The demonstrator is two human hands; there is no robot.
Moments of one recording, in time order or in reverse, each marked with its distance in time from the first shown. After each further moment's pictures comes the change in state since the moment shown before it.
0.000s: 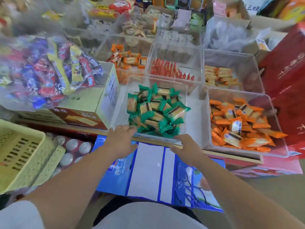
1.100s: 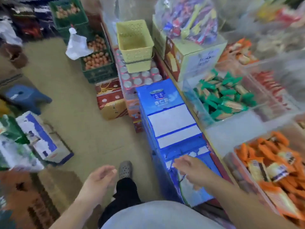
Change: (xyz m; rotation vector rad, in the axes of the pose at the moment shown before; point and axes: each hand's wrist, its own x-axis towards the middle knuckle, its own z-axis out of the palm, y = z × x) left_hand -0.322 0.383 0.151 -1.594 0.618 -1.485; right_hand -0.084 0.127 -0.031 -0.183 -0.893 -0.384
